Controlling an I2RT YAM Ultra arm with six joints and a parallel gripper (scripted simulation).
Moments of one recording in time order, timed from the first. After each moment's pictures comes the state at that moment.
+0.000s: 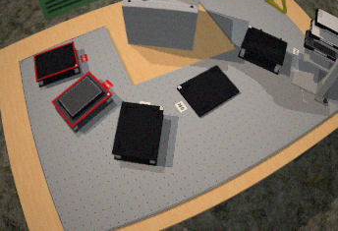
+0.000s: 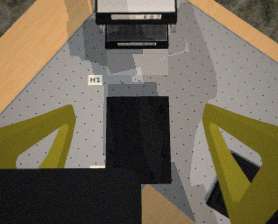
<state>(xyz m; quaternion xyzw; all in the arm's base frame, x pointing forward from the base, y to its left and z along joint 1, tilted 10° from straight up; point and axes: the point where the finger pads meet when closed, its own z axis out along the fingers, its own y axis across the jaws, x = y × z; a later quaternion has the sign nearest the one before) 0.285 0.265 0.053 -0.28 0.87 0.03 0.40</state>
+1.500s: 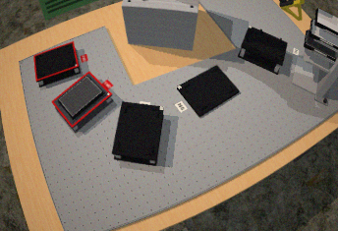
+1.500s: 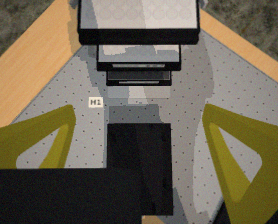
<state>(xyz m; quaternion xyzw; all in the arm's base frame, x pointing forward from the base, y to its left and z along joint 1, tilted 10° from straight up) 0.329 0.294 0.055 -0.28 0.87 0.04 0.40</state>
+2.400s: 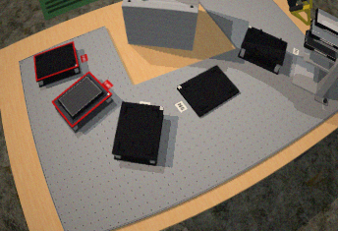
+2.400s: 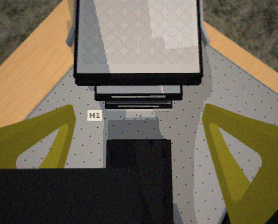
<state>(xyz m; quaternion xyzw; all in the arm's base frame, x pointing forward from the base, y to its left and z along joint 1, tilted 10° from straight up) 0.356 0.310 0.055 -0.28 0.87 0.03 0.40</state>
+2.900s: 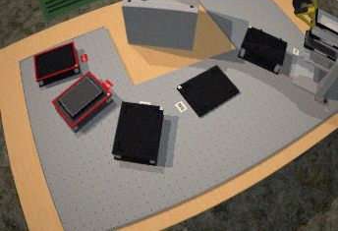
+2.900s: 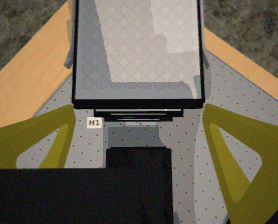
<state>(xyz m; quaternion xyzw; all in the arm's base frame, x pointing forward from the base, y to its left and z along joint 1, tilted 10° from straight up) 0.371 0.319 0.055 -0.28 0.87 0.03 0.40</state>
